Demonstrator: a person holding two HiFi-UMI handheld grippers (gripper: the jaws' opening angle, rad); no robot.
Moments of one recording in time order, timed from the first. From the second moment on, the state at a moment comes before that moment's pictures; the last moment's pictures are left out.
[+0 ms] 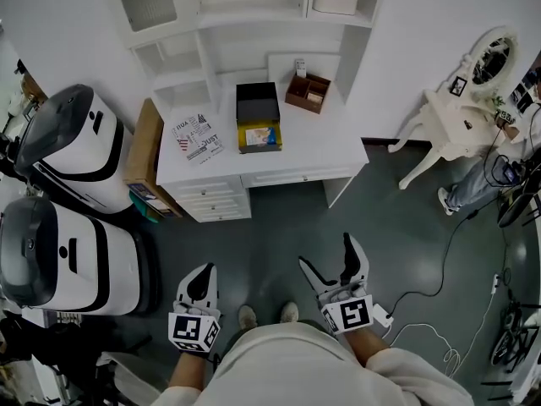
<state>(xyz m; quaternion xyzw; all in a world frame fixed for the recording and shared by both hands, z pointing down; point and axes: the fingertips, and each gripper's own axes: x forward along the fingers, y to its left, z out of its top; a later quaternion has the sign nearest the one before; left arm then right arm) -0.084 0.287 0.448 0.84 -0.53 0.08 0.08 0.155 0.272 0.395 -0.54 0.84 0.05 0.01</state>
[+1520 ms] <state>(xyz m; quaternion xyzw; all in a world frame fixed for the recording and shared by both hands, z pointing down) -0.124 -0.021 0.474 0.85 -0.50 0.09 0.11 0.117 -0.039 0.412 -0.55 0.83 0.05 -0.04</state>
